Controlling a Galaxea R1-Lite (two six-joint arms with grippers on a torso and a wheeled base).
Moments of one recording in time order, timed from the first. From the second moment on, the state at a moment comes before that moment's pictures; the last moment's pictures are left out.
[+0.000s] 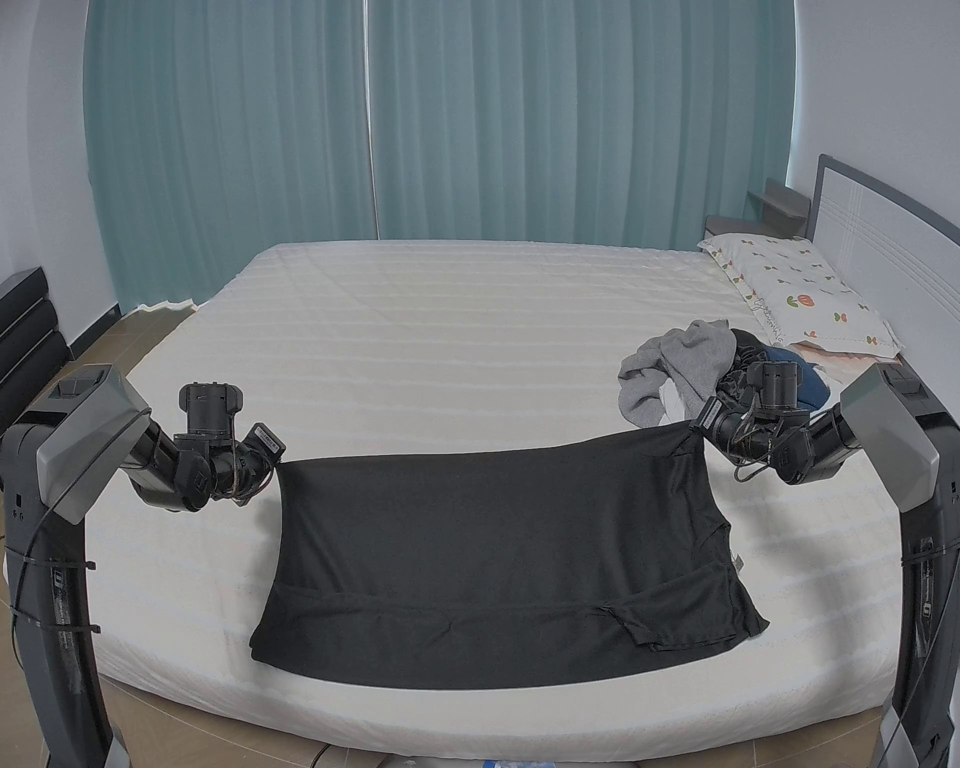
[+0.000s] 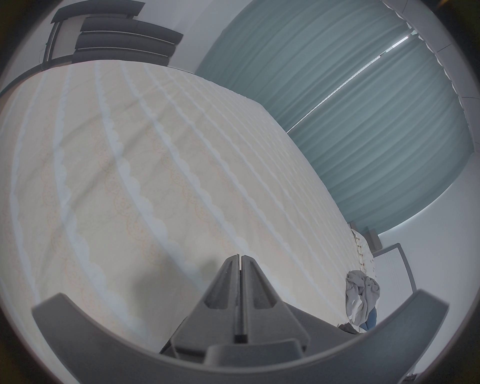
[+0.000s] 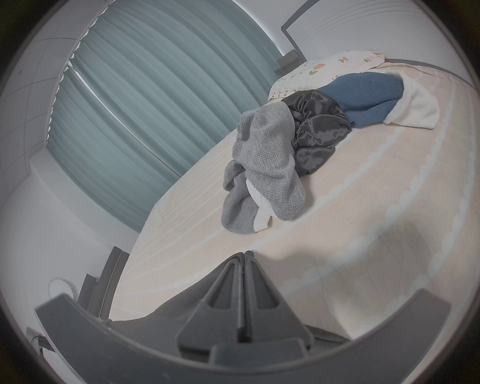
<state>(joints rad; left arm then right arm) 0.02 2.38 -1.26 -0.53 -0.07 -0.86 0.03 2.48 -1.47 -0.56 0.17 0.66</state>
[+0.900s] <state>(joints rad) 0.01 2.27 -1.00 -0.53 -0.06 -0.68 -0.03 2.32 -1.12 -0.57 0.34 0.56</state>
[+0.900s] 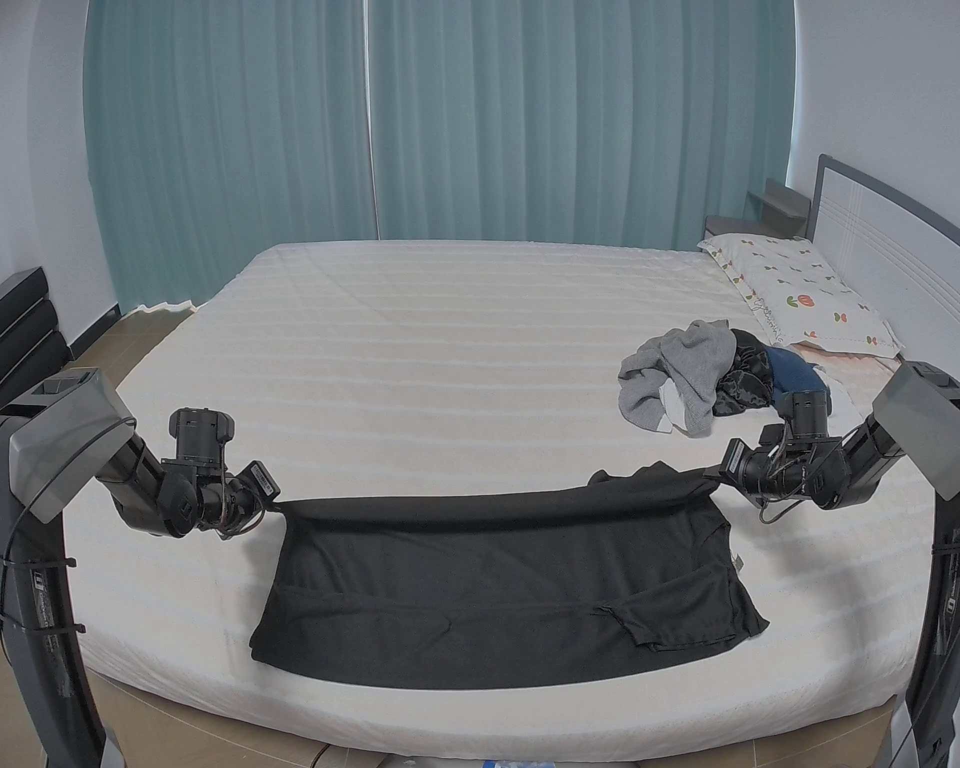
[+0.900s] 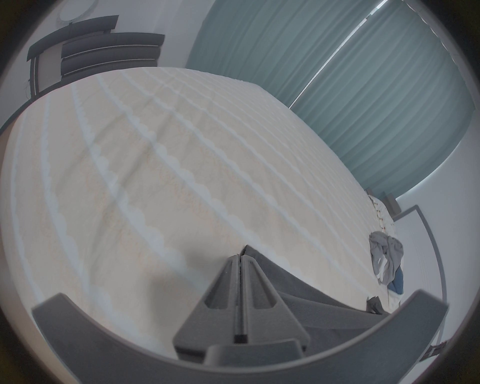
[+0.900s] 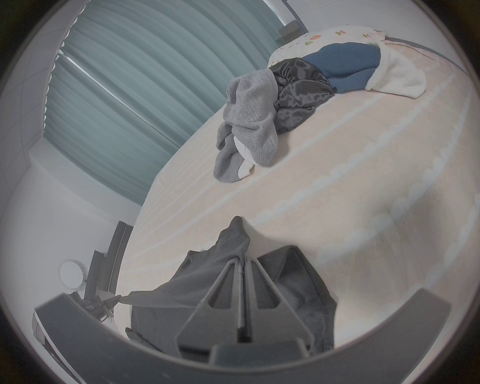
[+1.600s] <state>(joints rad) -0.03 2.14 -0.73 -0.52 -0.05 -0.51 -0.07 2.22 -0.84 -0.57 0.40 0.28</state>
